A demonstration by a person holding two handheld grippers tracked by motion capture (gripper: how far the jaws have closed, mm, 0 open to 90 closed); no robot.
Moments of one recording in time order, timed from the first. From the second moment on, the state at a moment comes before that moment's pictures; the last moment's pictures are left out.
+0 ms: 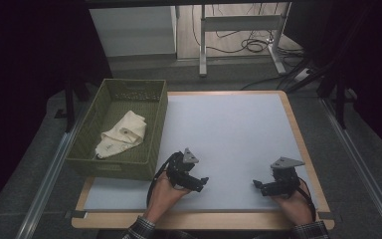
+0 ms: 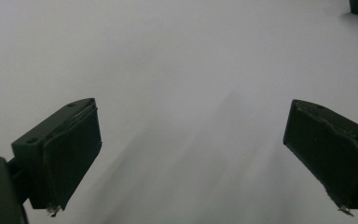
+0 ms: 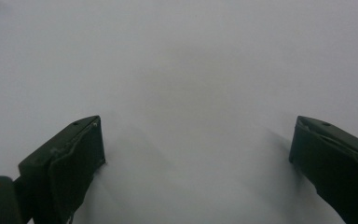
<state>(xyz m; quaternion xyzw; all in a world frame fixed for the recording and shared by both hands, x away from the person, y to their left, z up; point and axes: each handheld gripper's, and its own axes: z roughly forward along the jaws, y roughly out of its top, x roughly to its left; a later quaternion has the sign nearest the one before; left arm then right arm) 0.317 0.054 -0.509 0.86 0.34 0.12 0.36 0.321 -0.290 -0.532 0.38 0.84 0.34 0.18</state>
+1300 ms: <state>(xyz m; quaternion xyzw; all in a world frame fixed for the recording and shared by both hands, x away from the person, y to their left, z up) 0.364 0.052 -0.439 0.86 0.33 0.12 0.36 0.321 -0.290 -0.532 0.38 0.84 0.34 0.18</state>
